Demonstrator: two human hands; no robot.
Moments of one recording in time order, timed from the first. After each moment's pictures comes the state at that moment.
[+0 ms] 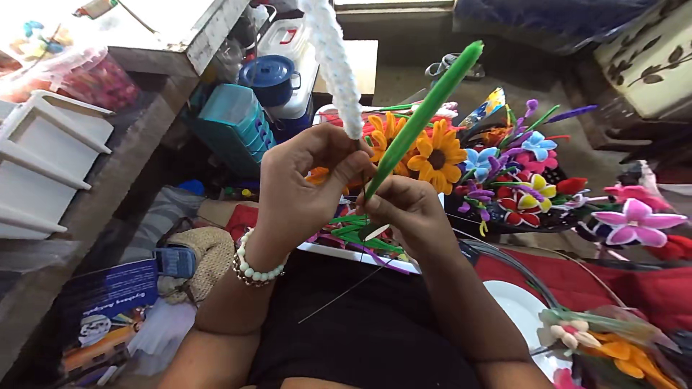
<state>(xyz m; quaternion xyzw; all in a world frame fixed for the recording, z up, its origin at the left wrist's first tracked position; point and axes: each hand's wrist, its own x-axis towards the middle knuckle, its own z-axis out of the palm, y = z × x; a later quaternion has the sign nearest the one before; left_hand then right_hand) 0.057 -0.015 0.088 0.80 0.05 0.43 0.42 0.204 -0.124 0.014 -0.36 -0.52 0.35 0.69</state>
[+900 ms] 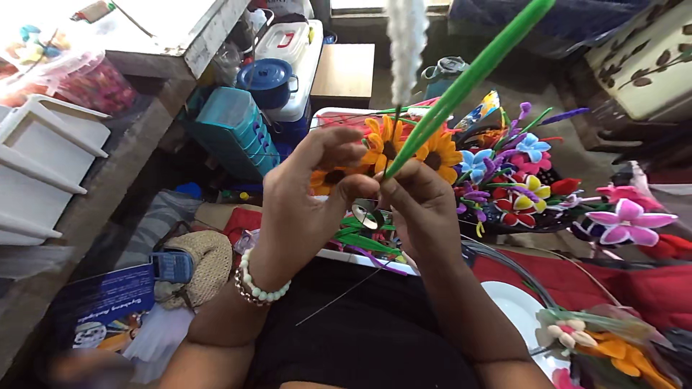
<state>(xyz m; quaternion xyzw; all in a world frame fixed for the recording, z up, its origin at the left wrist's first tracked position) 0.055 -0.025 0.081 0.84 0.07 0.44 0.30 0.202 -0.125 0.019 -0.37 -0.48 0.25 0.76</state>
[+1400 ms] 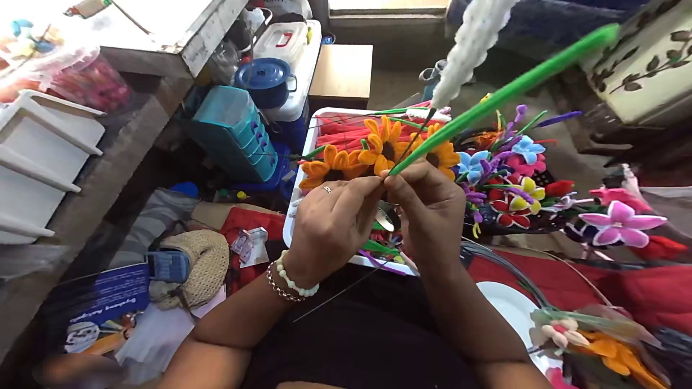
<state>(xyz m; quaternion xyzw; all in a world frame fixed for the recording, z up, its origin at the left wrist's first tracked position) 0.076 -0.042 0.033 0.84 0.08 0.53 0.09 0.203 -0.125 0.015 -0.44 -0.45 0.14 0.76</state>
